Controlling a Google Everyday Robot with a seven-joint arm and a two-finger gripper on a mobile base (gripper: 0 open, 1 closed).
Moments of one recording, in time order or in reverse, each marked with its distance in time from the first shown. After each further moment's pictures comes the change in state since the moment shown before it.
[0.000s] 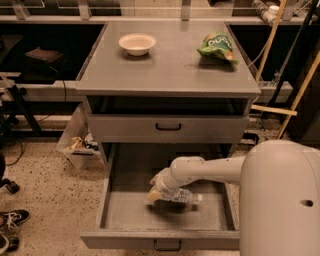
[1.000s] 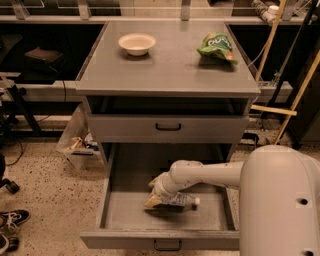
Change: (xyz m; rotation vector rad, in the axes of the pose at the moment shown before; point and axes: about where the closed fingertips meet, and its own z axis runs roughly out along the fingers) arm 0.009 0.010 0.020 -0.045 -0.022 -0.020
